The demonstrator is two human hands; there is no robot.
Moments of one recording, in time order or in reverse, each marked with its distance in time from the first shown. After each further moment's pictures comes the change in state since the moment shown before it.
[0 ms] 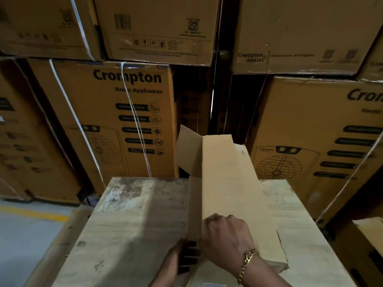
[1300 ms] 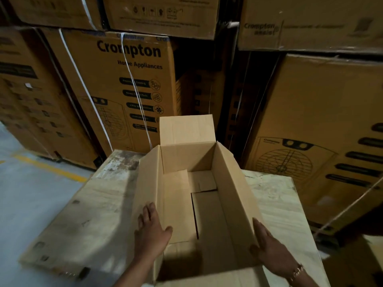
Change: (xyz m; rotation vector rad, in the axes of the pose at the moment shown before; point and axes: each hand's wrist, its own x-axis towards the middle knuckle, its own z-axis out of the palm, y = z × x) left_hand 0.024 -0.018 0.072 1.010 0.705 0.208; right_hand -0.047 0.266 0.174 0.590 -0.437 0.233
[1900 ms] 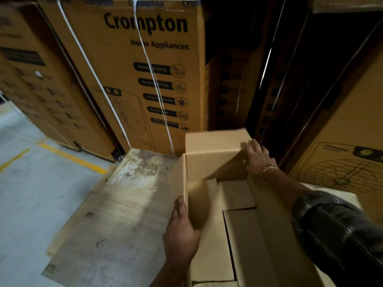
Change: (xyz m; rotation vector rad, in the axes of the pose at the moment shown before) left_hand 0.112 0.032 -0.028 -0.059 0.063 -0.026; right_hand 0.353 -0.168 -0.092 -0.344 0.233 -0.101
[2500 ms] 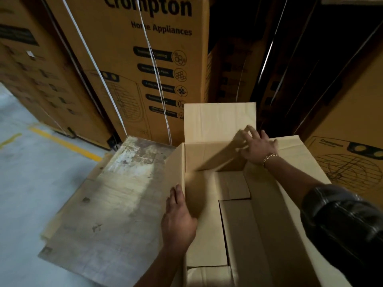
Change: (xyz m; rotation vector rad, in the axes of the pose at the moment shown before) left_hand -0.001 -0.005 0.005 -0.017 0.044 0.066; right_hand -0.016 -0.009 -0.029 -0.157 0.048 -0.043
